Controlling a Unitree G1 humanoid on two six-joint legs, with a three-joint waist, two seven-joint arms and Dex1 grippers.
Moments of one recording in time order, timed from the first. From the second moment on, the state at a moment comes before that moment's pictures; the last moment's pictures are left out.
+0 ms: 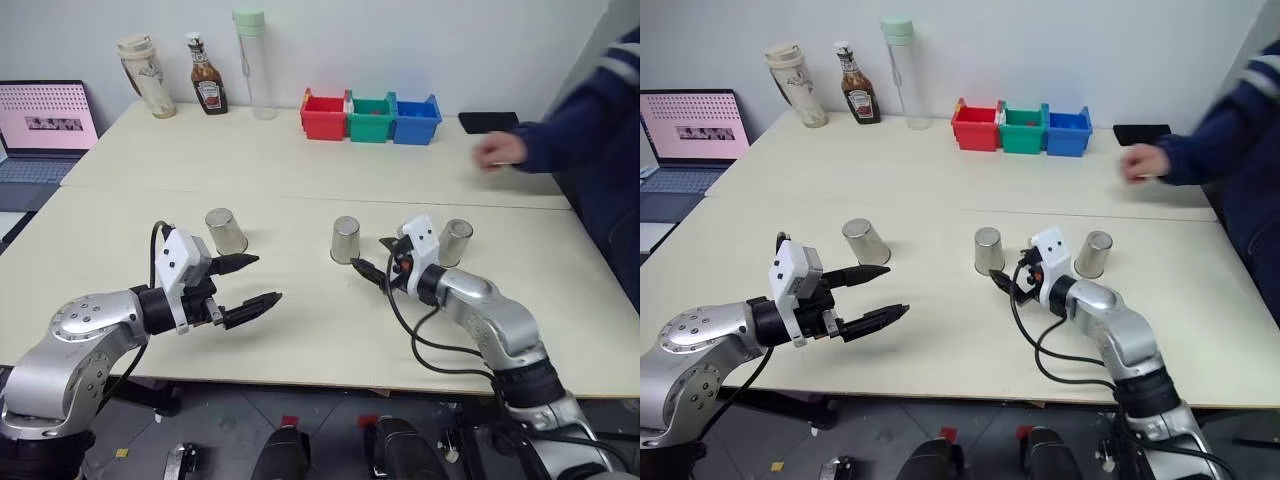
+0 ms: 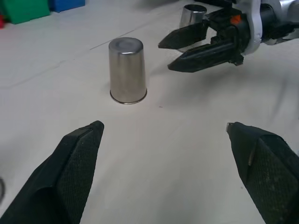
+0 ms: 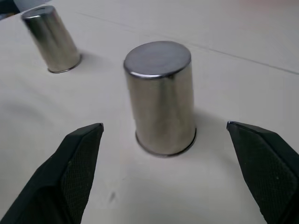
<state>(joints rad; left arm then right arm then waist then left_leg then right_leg) -0.08 0.77 0.25 -0.43 -0.56 0.58 -0.90 -0.52 -0.27 0.19 0.05 0.35 0.54 0.41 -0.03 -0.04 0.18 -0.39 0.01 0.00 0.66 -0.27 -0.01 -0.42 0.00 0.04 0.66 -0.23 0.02</state>
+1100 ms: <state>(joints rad) -0.13 0.73 0.17 -0.34 -0.50 0.49 -0.89 -0.65 -0.15 0.10 0.15 0.22 0.39 0.49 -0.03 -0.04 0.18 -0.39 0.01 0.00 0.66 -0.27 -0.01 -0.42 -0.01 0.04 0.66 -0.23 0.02</state>
